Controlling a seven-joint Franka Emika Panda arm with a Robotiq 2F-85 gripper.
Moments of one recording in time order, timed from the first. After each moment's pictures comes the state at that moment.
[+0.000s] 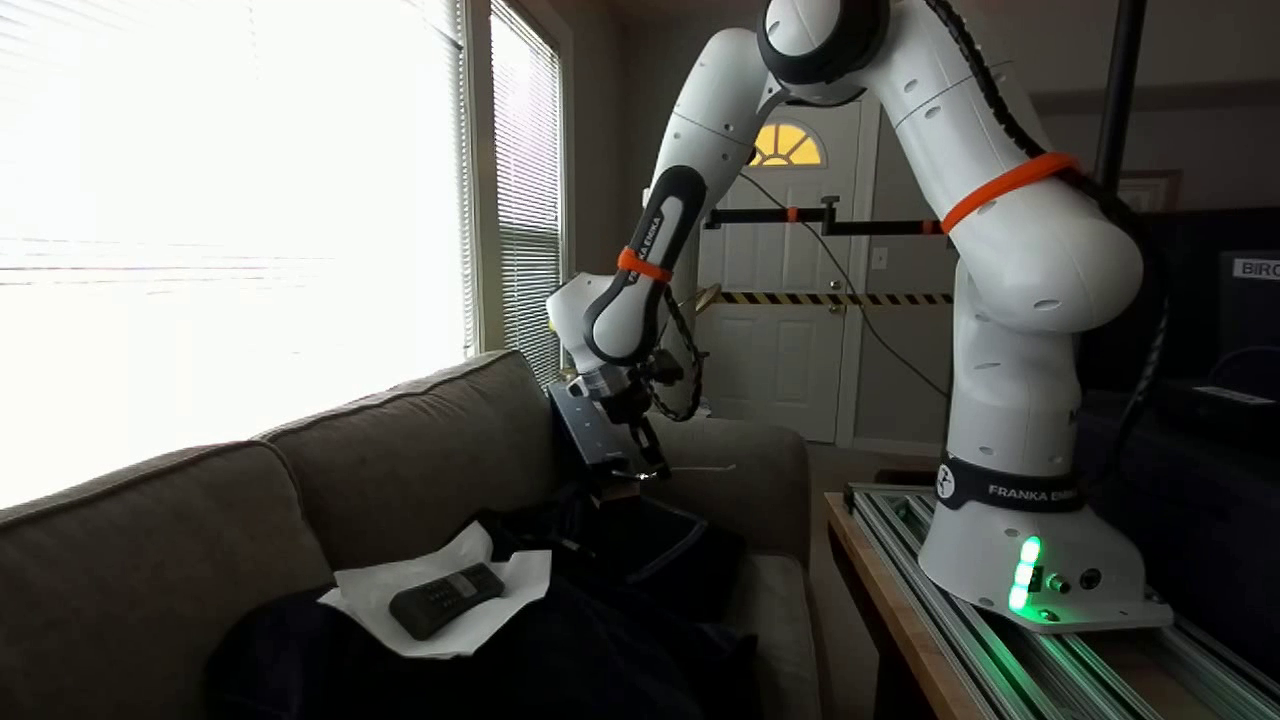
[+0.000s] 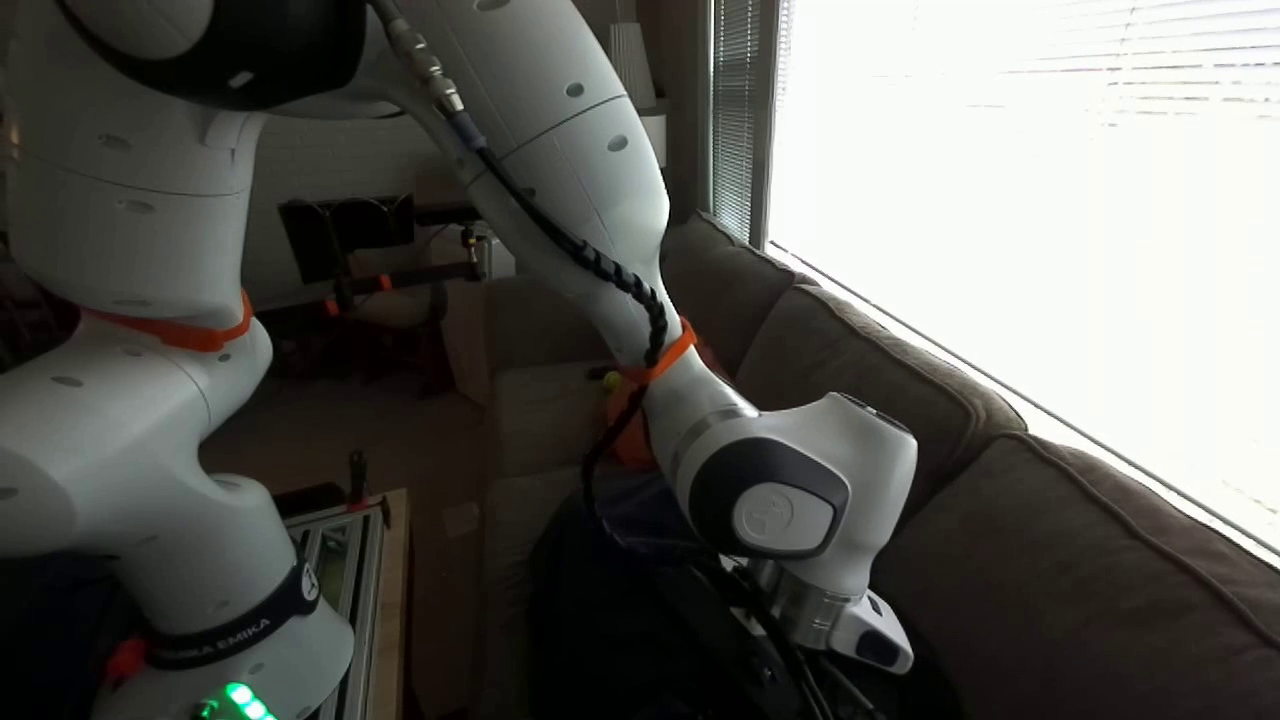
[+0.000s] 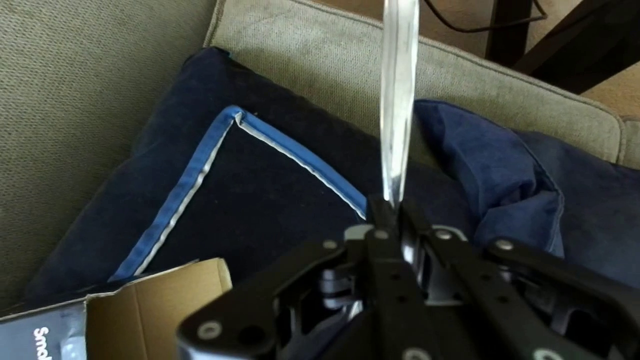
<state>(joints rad) -0.27 0.45 -0.18 -2.21 -0.35 2.28 -0.38</state>
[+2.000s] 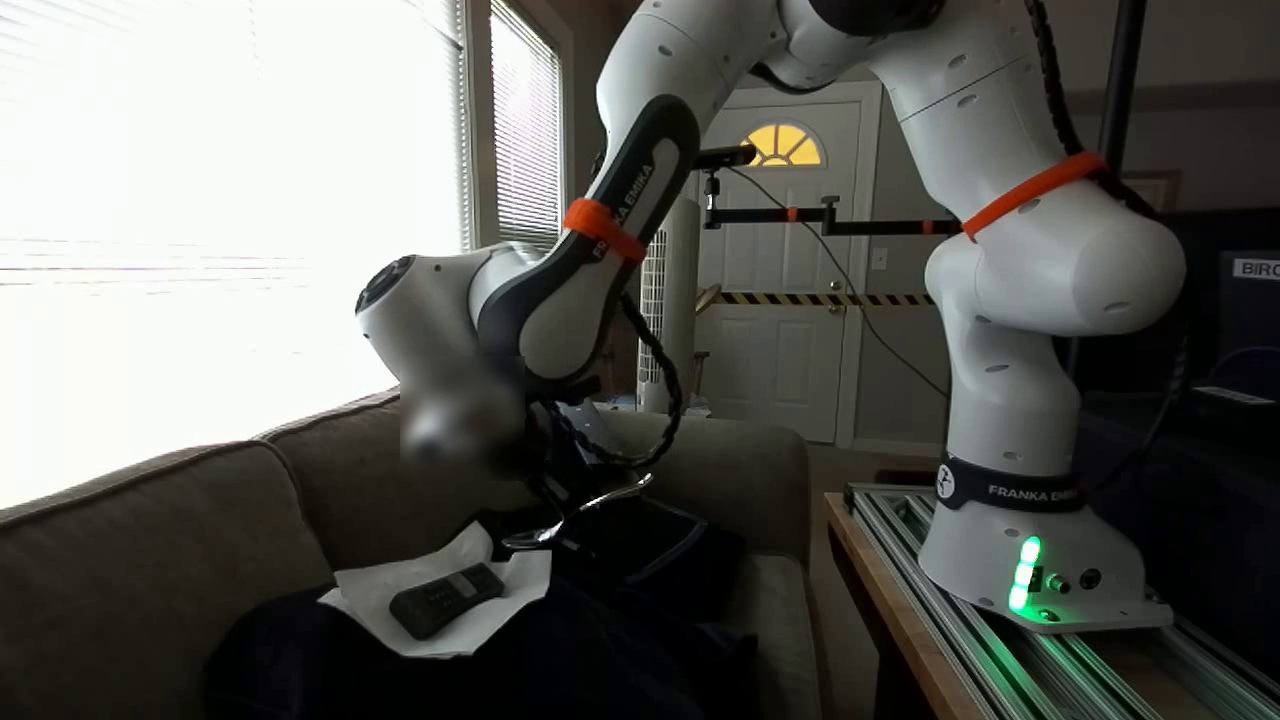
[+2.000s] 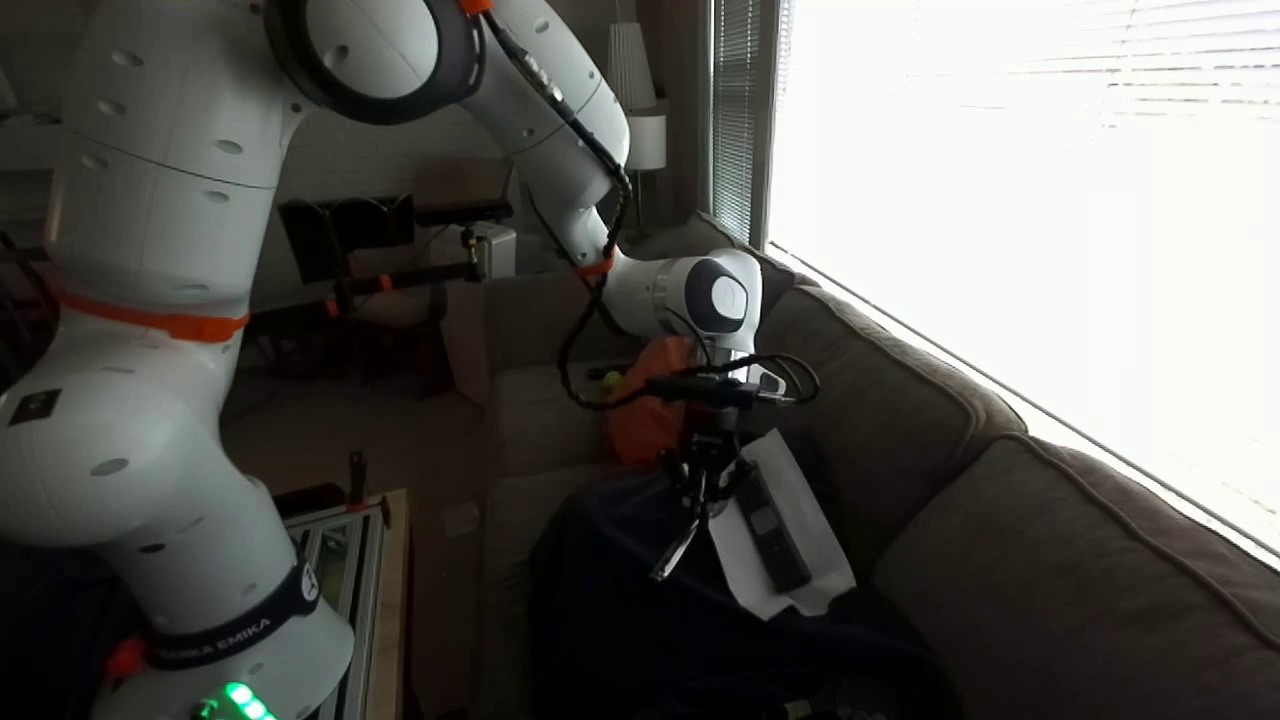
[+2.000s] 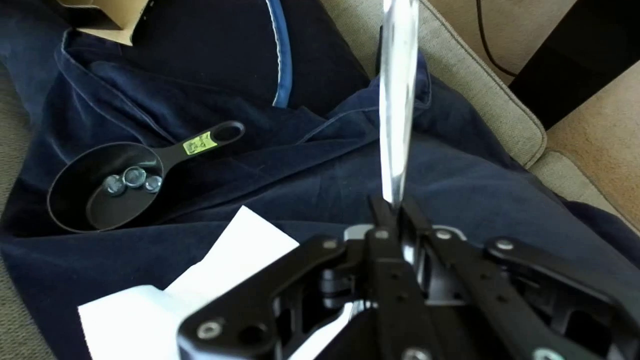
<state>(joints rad) 0.12 0.48 0.05 -2.03 -0.49 2.00 -0.27</state>
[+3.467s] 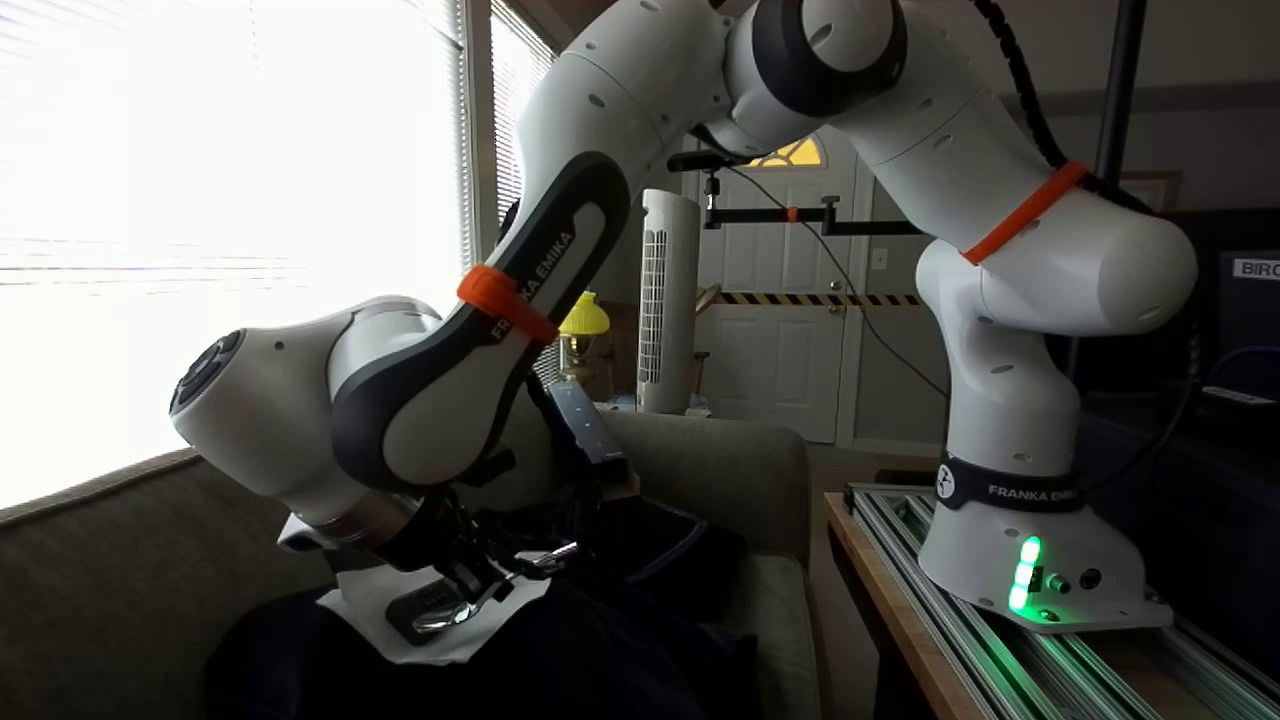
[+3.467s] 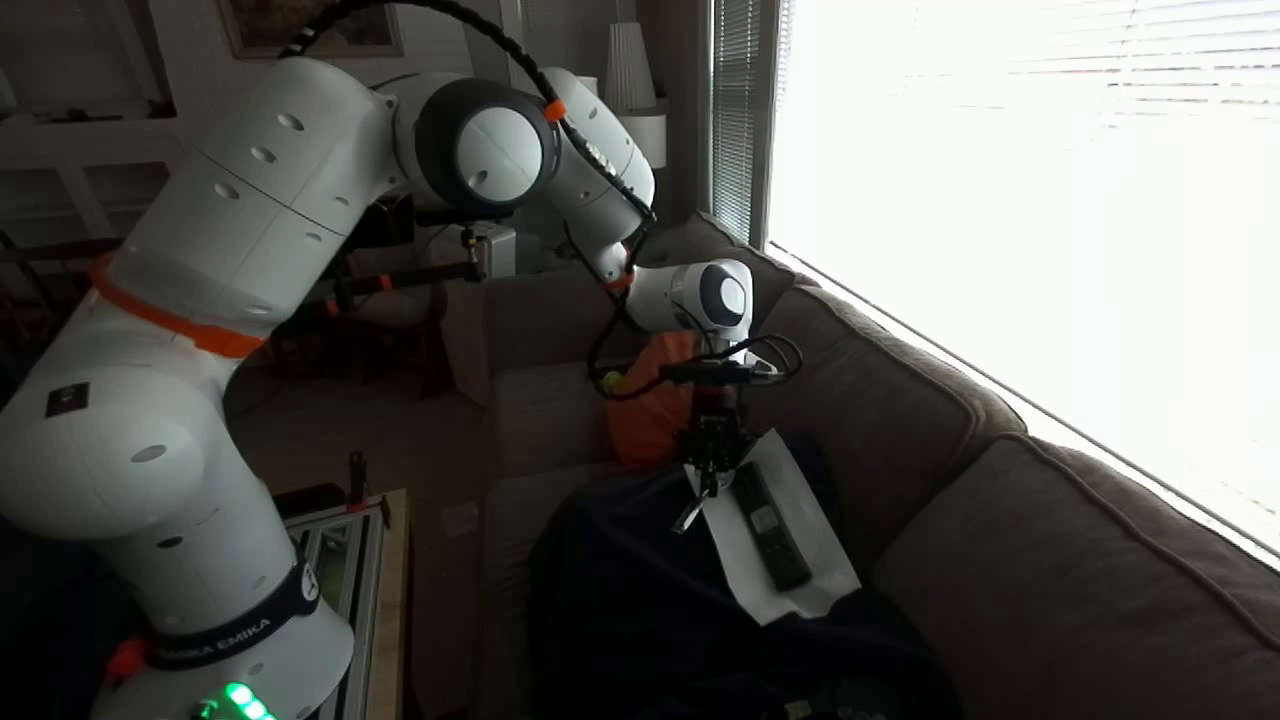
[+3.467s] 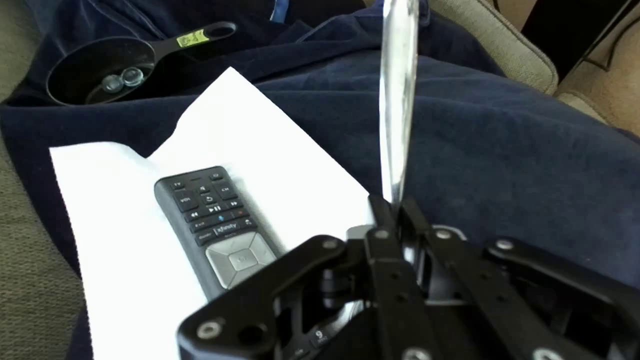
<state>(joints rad) 0.26 0.77 0.07 -1.64 -0.49 1.82 -0.17</state>
